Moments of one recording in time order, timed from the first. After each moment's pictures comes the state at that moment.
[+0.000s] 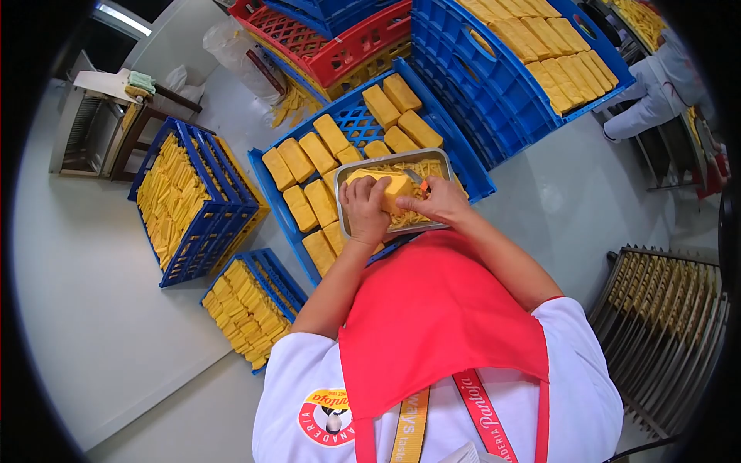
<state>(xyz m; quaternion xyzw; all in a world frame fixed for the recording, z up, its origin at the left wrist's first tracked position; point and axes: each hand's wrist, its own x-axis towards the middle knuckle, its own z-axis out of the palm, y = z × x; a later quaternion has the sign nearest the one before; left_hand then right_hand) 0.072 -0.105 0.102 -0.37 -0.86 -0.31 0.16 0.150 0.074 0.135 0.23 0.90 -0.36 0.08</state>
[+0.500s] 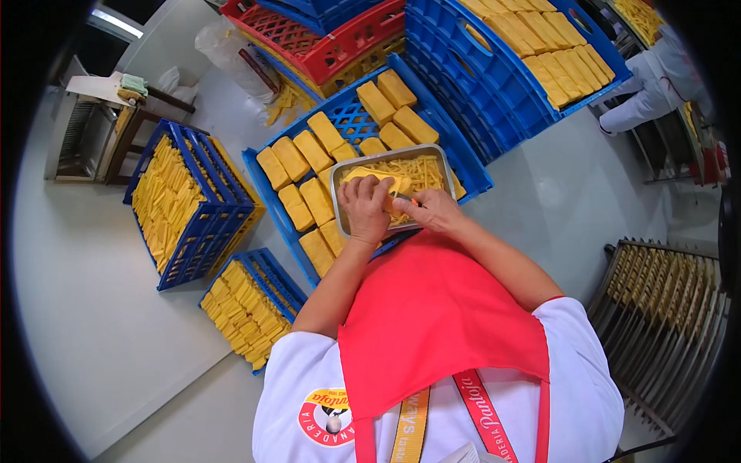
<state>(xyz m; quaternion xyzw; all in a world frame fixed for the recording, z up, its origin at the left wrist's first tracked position) 0.075 -0.102 0.100 -0.40 -0.86 -0.27 0.19 0.160 0.061 0.139 0.20 0.86 -0.45 0.14</state>
